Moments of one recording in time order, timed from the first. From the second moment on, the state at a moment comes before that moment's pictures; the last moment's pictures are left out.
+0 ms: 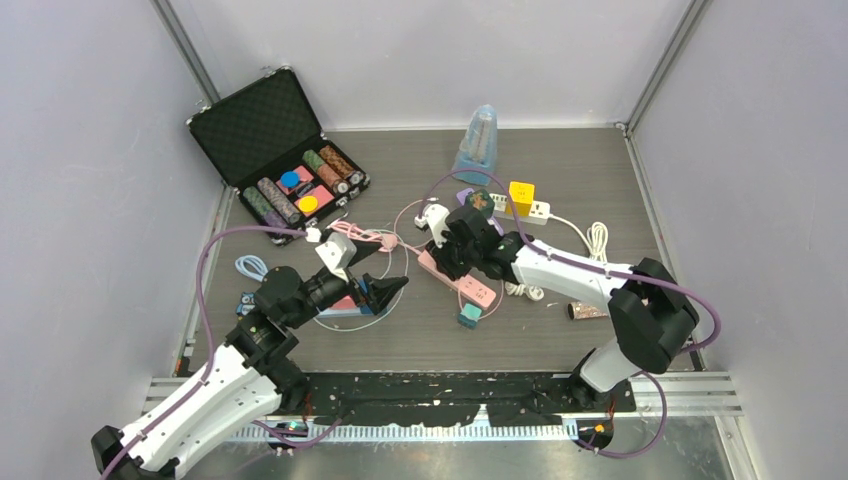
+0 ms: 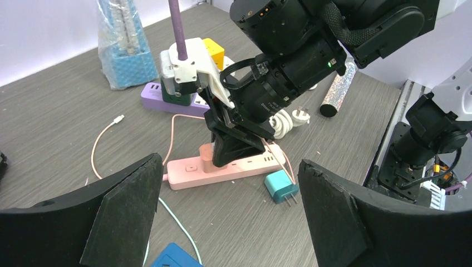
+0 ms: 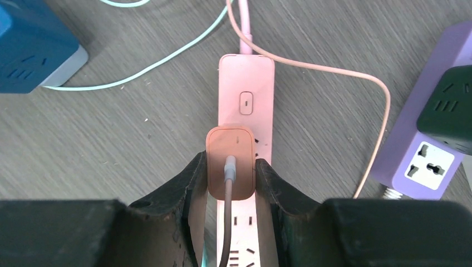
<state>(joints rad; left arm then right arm) -0.72 0.56 0.50 0.09 0.22 -0.11 0.79 1.54 0.99 -0.26 -0.04 -0.13</state>
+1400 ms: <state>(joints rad) -0.72 0.56 0.49 0.08 0.22 -0.11 0.77 1.55 0.81 0.06 -0.03 0.03</state>
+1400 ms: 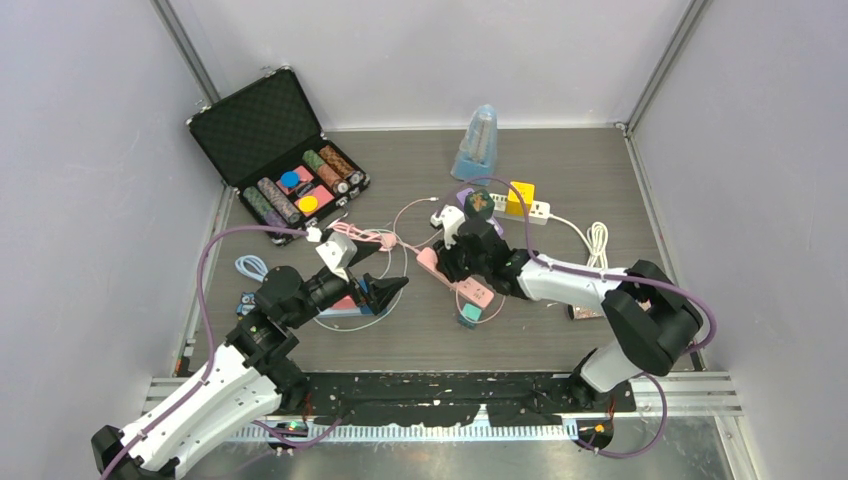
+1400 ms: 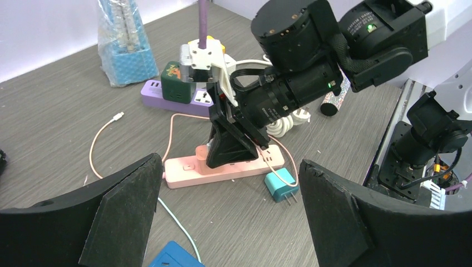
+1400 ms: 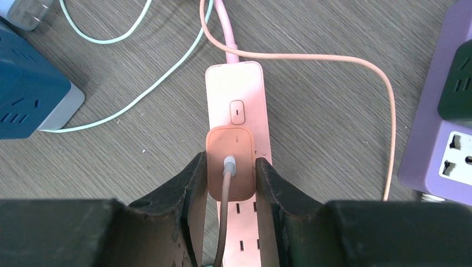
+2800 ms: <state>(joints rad) -0.72 0.48 0.49 0.03 0.14 -0.11 0.83 1.73 1.29 -0.54 0.05 0.16</state>
